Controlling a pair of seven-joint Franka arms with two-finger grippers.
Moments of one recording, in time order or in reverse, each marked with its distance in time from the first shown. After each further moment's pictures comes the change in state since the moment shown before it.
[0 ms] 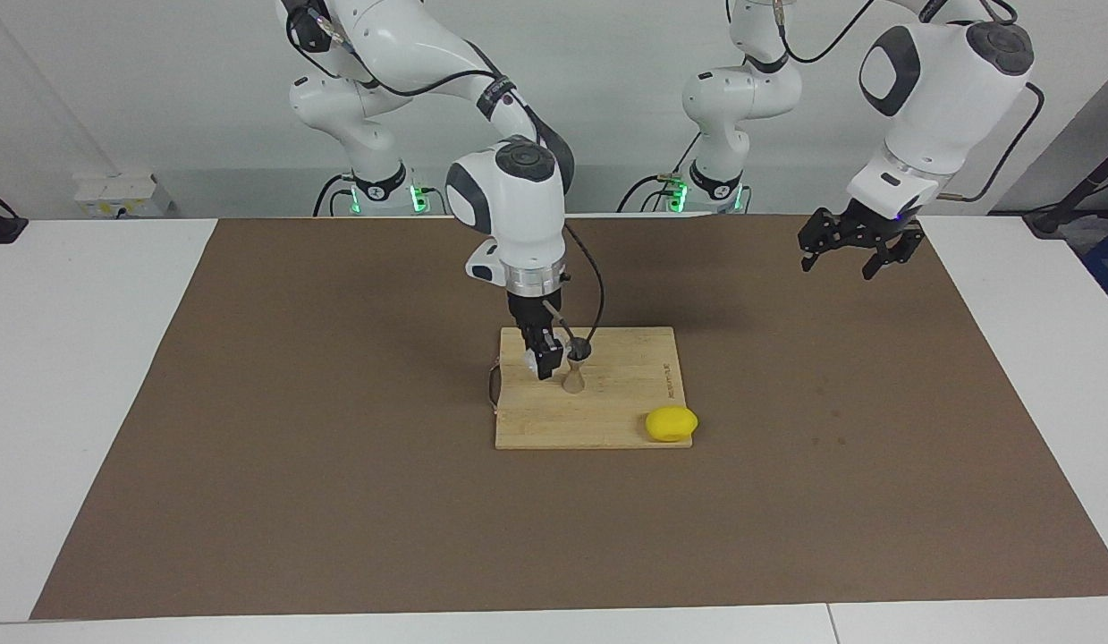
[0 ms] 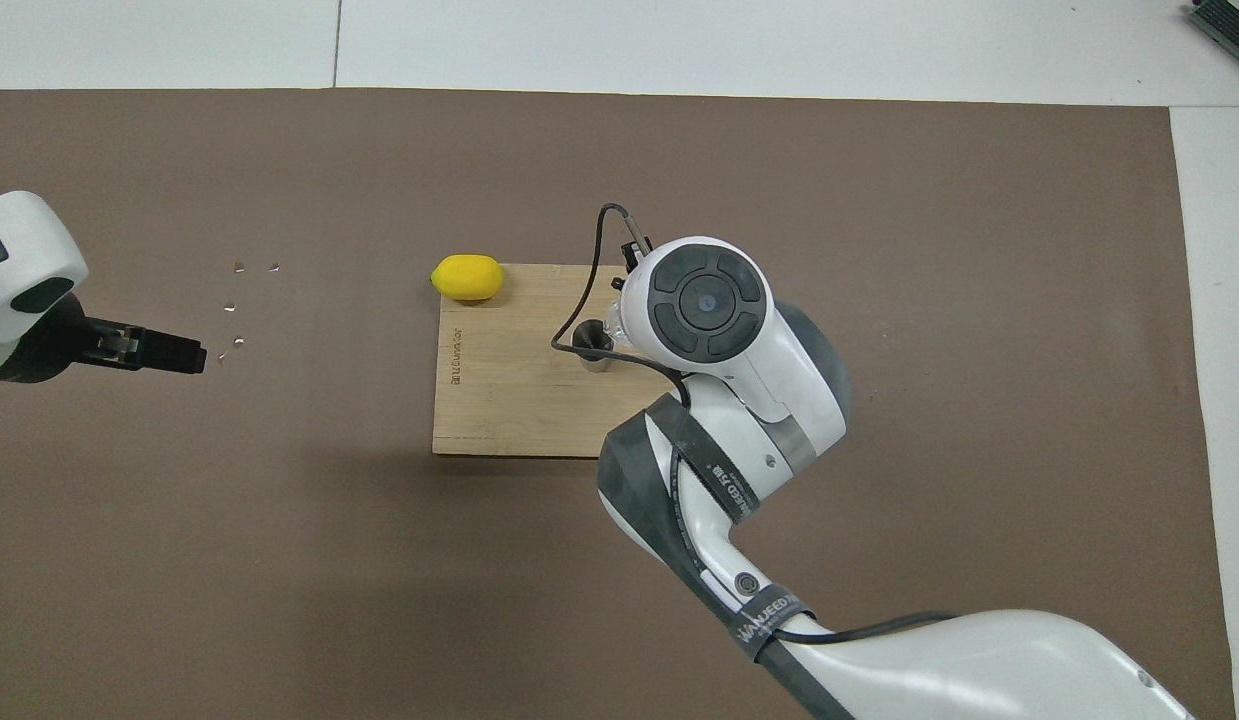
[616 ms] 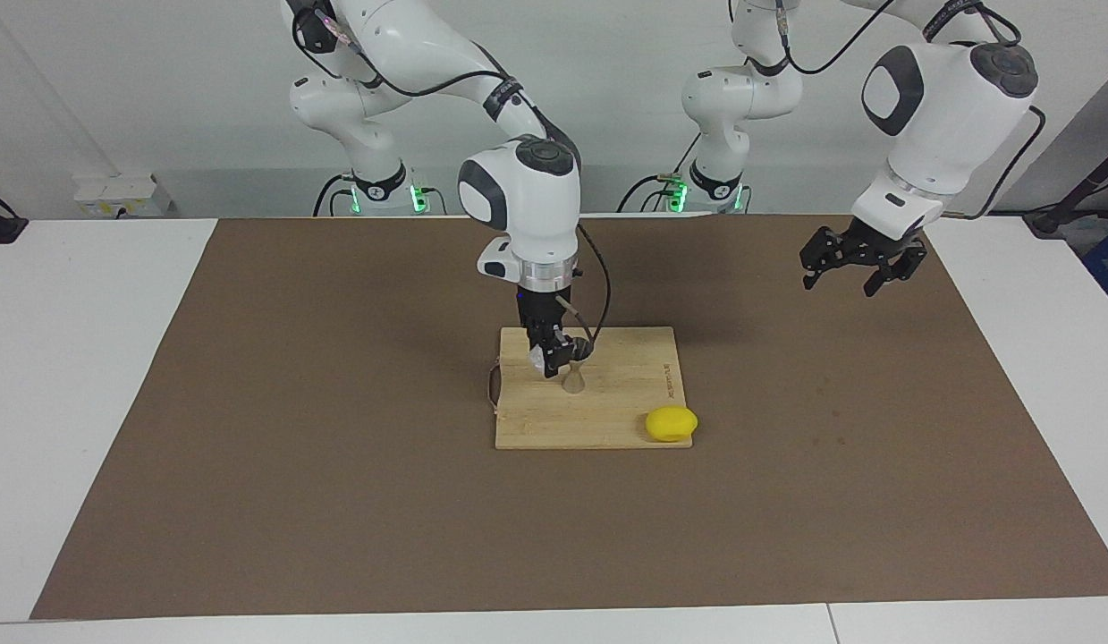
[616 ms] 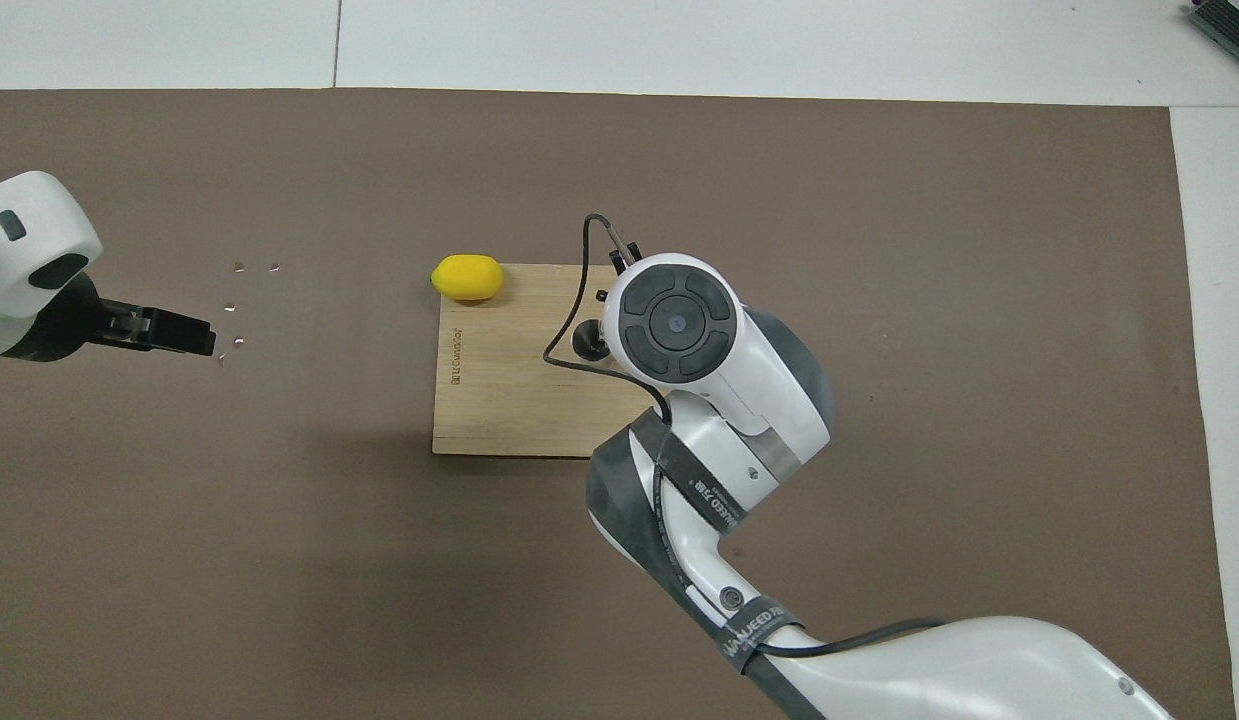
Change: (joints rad) left arm -0.054 0.046 0.048 0.025 0.001 0.037 -0.026; right arm 0.026 0.006 0.001 0.000 -0.053 0.000 0.000
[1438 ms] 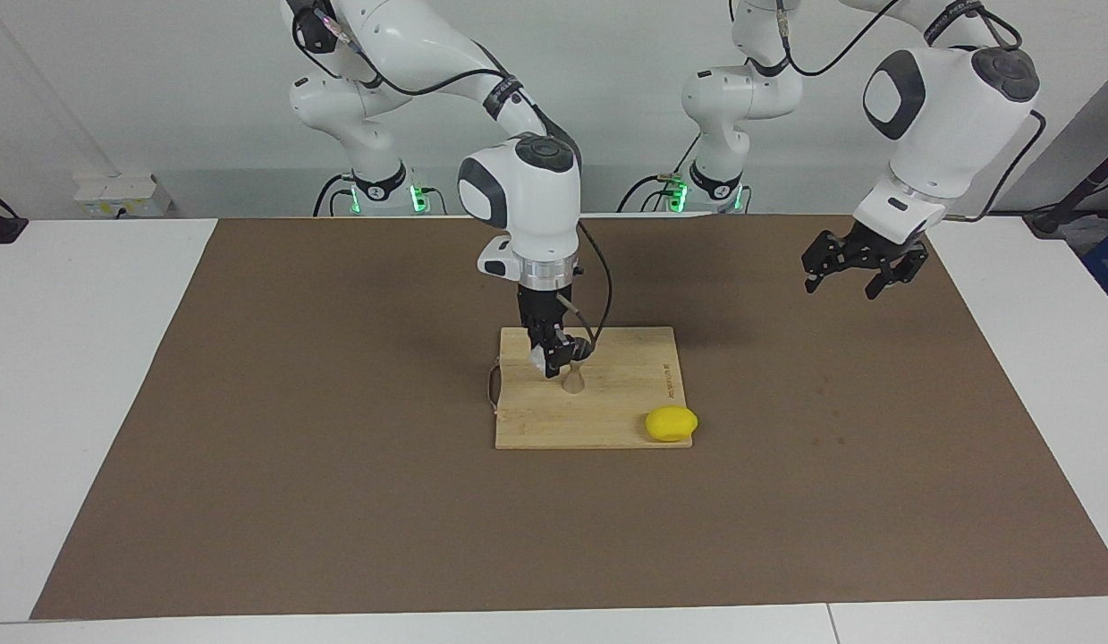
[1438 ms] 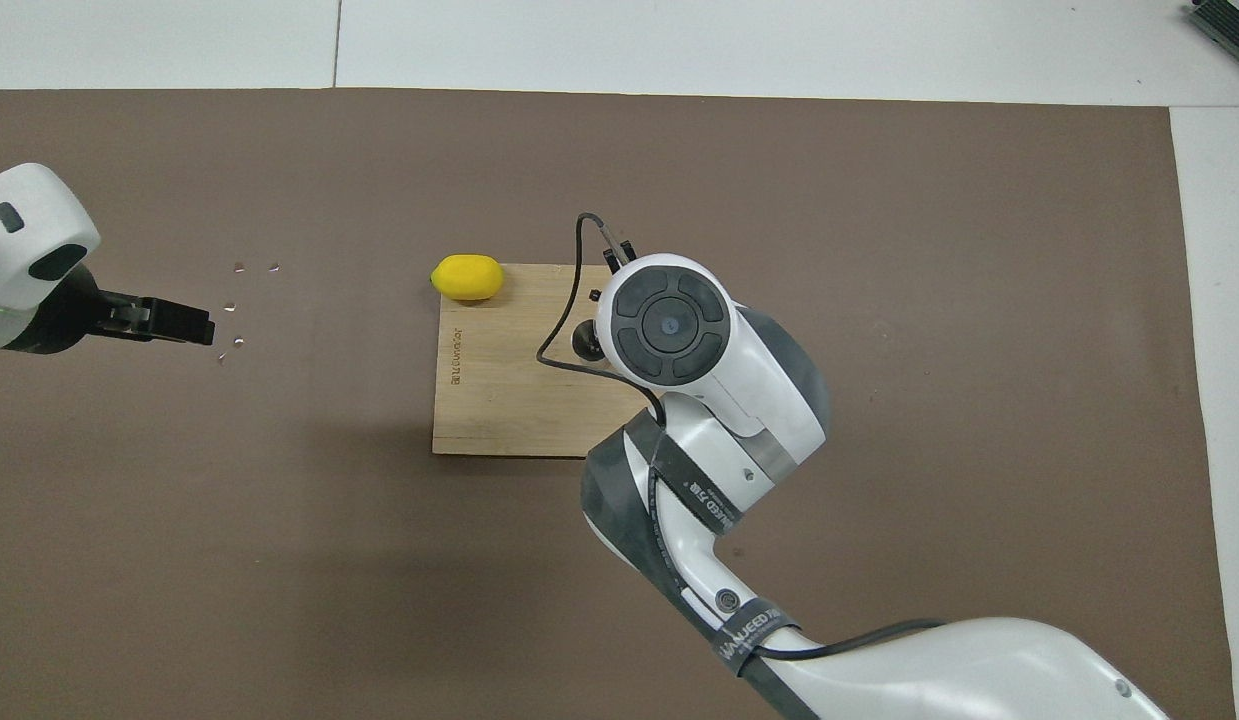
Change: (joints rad) left arm -0.012 0.008 0.020 0.000 0.002 0.008 -0.008; right arm 0.000 0.001 0.000 0.014 0.000 -0.001 0.000
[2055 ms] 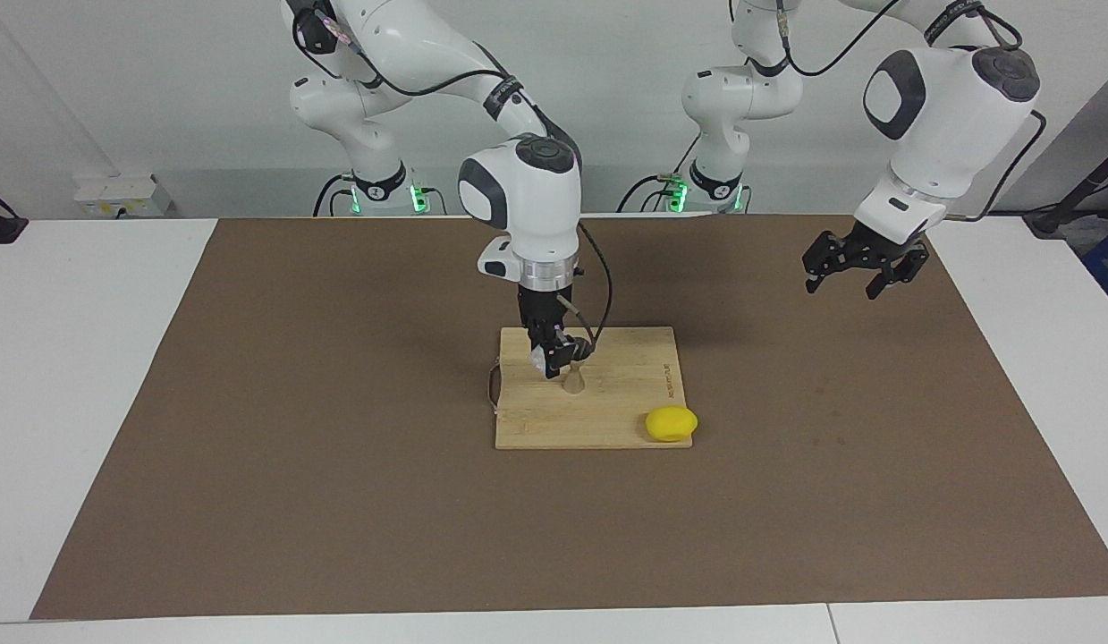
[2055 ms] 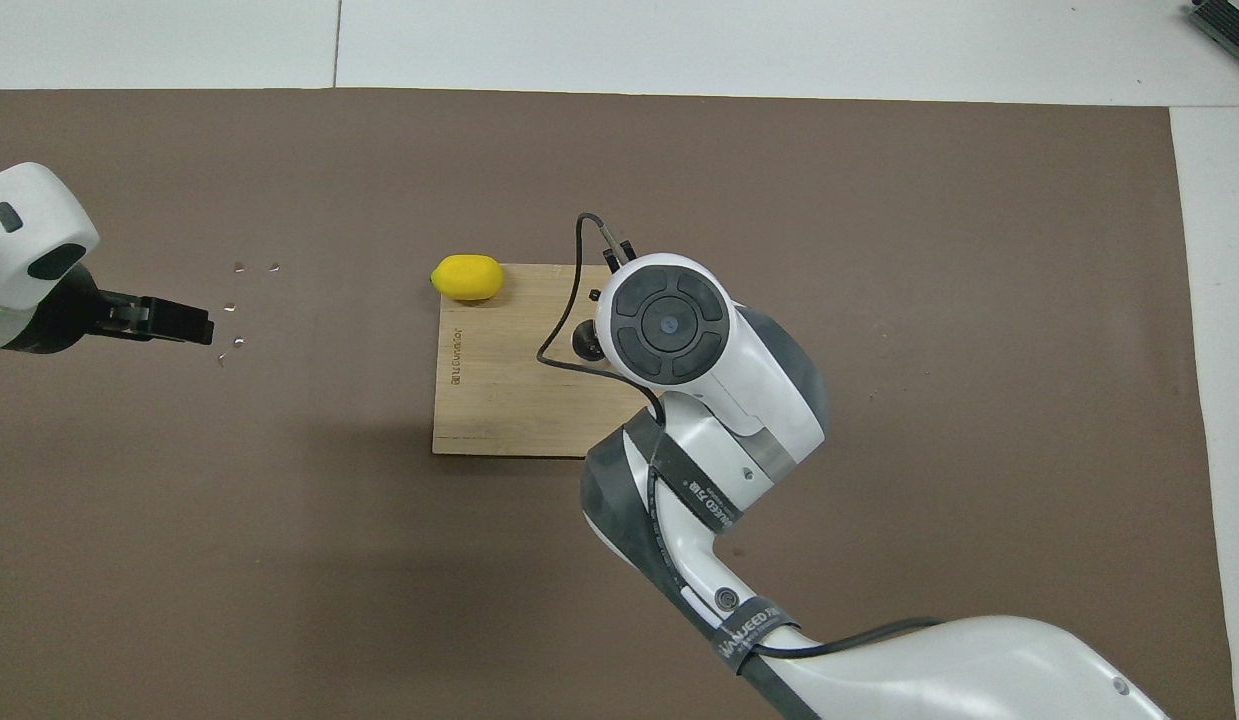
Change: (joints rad) left arm 0.000 0.000 0.001 0.000 0.001 0.001 -0.003; right arm 0.000 0.003 0.000 0.001 0.000 0.000 0.000
